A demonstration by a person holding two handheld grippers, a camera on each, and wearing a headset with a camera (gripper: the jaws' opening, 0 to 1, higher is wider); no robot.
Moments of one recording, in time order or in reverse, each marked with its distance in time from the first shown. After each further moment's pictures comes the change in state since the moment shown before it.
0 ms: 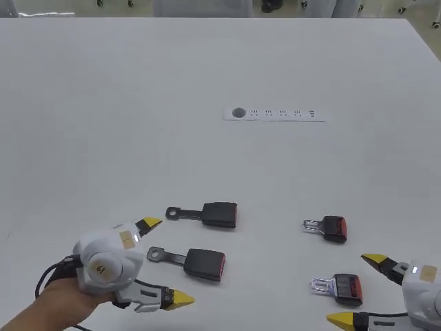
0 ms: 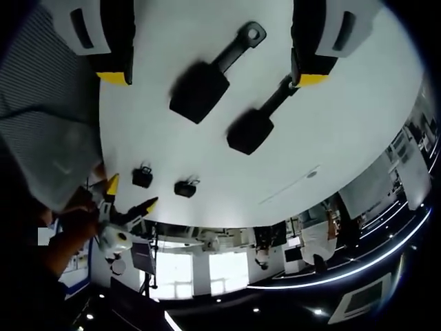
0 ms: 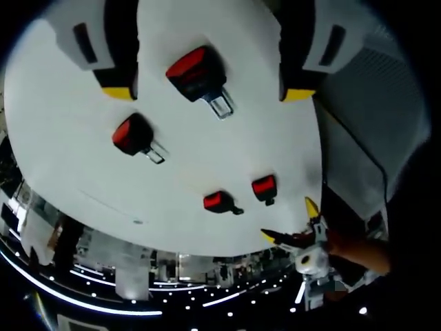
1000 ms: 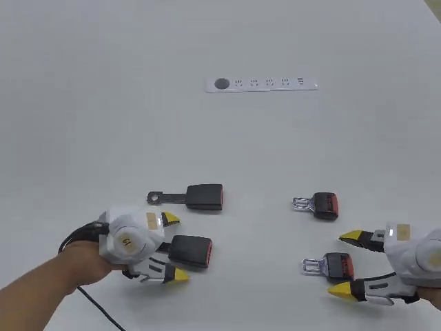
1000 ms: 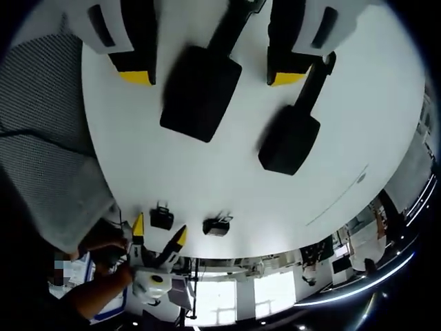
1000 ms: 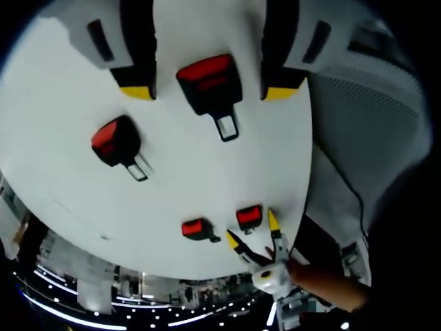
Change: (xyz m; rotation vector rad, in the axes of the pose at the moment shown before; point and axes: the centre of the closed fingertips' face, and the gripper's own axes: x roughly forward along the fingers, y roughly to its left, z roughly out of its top) left arm 0.066 -0.005 -0.025 0.148 0.179 -0.229; right arm 0.015 -0.009 -0.025 -0.124 0.168 0.222
